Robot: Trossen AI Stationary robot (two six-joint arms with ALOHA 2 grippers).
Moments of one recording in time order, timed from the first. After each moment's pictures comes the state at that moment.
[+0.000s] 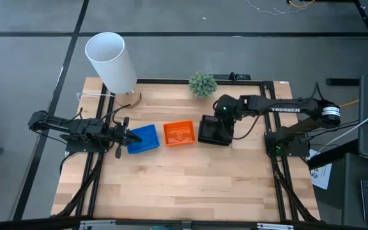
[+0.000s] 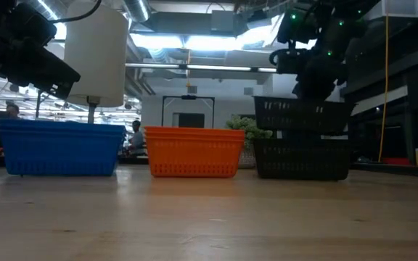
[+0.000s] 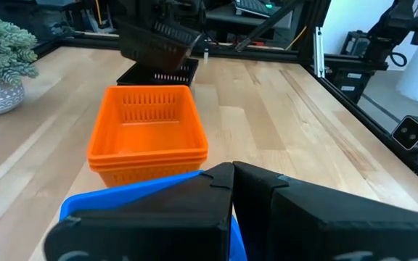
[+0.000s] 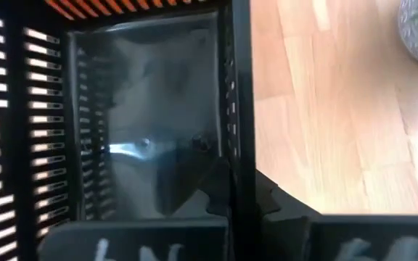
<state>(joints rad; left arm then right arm) -0.18 0.10 0.05 -0.07 -0.12 -0.13 -0.25 1.38 0.92 -0.67 -0.01 -0.08</state>
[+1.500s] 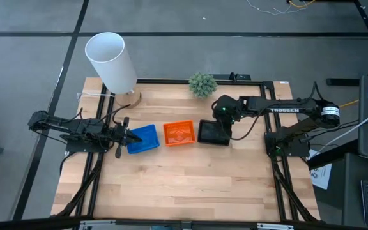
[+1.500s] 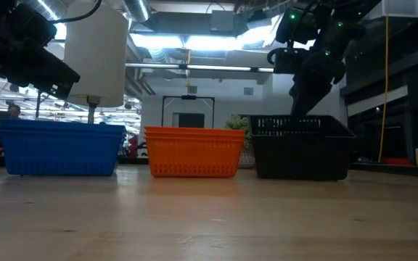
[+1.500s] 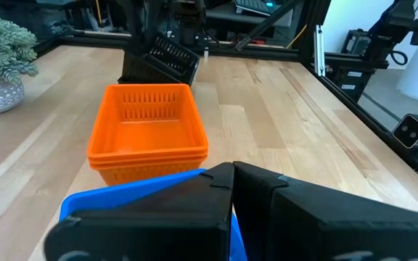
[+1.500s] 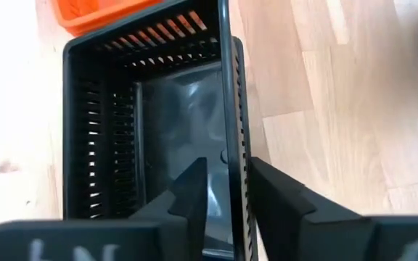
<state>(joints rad) -0.18 0.10 0.05 -0.08 -0.12 -0.13 -0.25 1.39 0.91 -0.60 -0.06 -0.06</state>
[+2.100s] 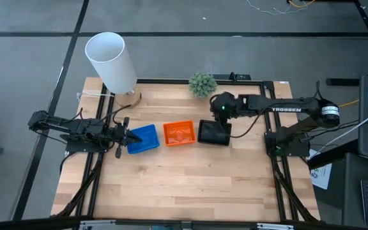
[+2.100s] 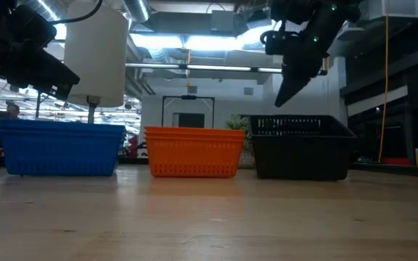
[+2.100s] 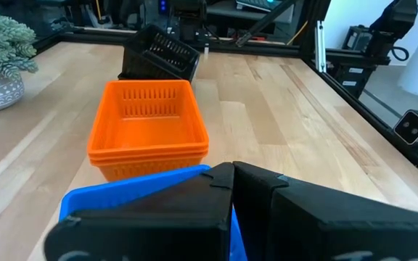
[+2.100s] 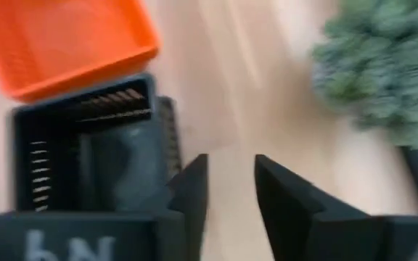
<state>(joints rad) -0.18 0.10 0.05 -0.09 -0.12 -0.13 -0.19 1.39 1.02 -0.63 0.18 -0.01</state>
